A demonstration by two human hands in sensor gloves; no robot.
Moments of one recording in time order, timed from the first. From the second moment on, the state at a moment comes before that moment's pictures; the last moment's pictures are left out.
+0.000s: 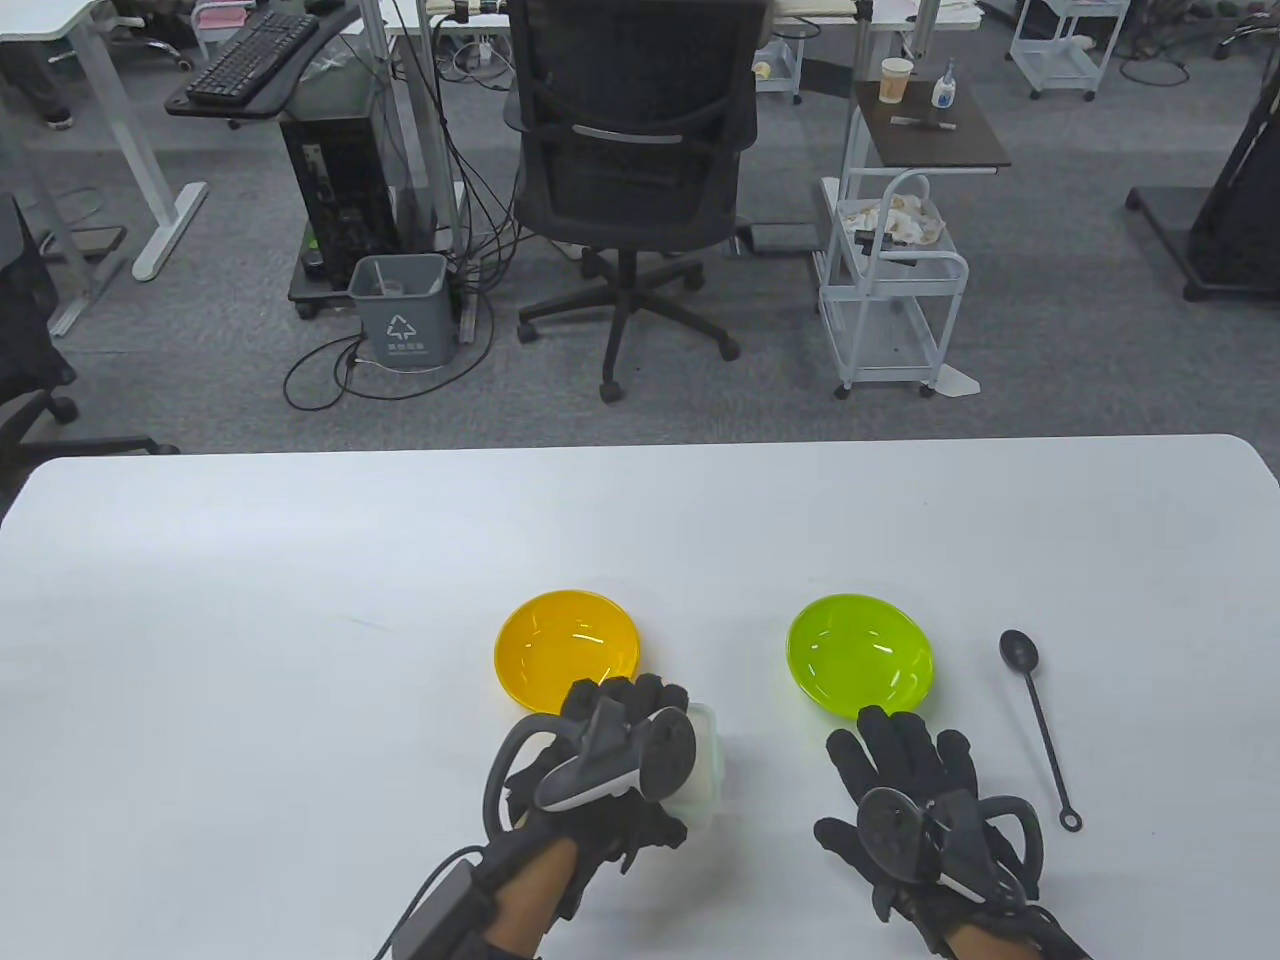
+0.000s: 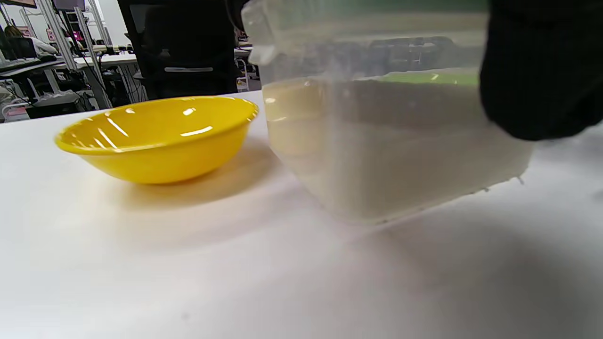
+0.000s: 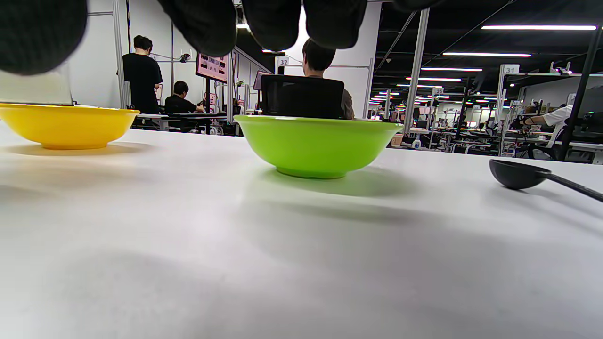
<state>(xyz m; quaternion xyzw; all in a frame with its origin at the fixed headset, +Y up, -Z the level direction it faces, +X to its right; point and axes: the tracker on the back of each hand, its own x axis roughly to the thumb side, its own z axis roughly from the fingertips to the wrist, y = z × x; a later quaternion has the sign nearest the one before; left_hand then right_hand) -0.053 -0.701 -0.339 -0.12 -0.19 -0.04 0.97 0.203 -0.739 -0.301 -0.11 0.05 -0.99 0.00</state>
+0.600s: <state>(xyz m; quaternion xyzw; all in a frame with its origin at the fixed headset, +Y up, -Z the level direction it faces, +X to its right) -0.037 -0.746 -0.330 -0.12 -0.20 -0.06 0.97 0.200 -0.740 -0.302 -0.12 0.04 -0.99 0.01</state>
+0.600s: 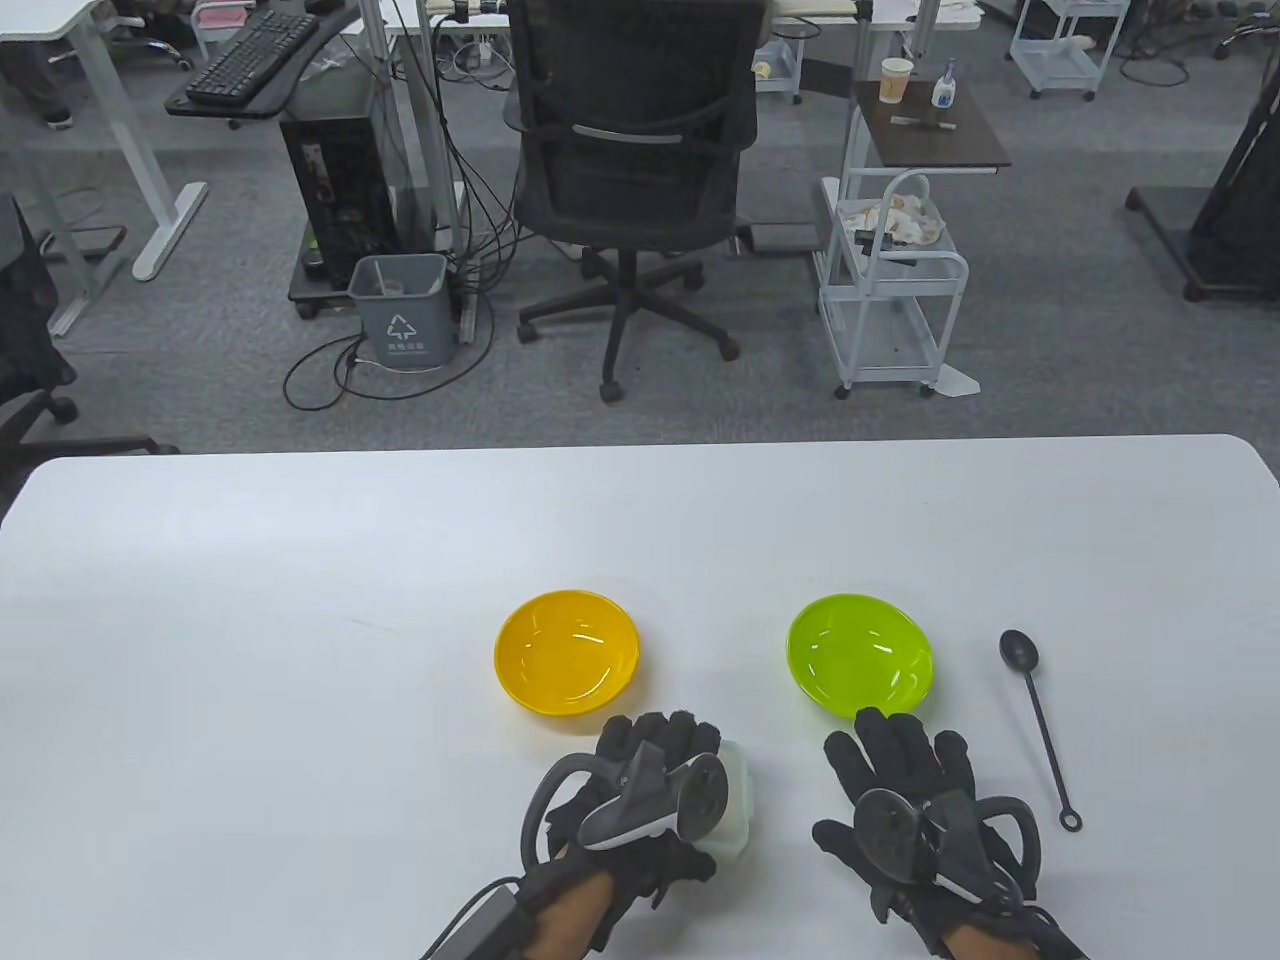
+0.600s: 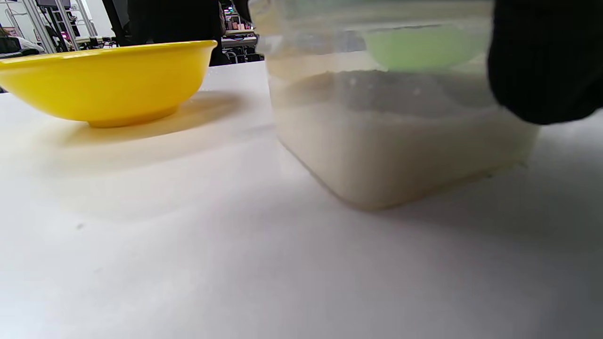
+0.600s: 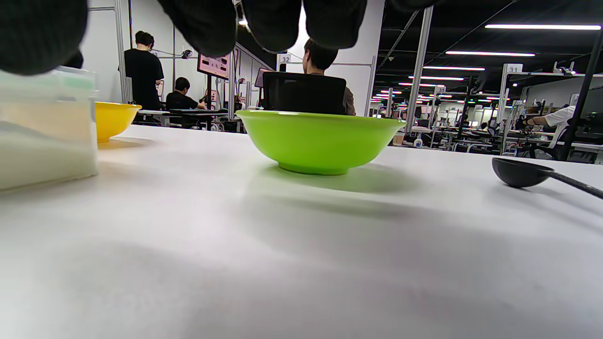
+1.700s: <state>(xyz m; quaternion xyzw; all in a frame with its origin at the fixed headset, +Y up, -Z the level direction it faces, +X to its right) -0.117 -0.745 -0.342 -0.15 -0.07 0.24 0.96 0.159 -0.739 -0.327 -0.03 -0.13 -0.95 -0.28</state>
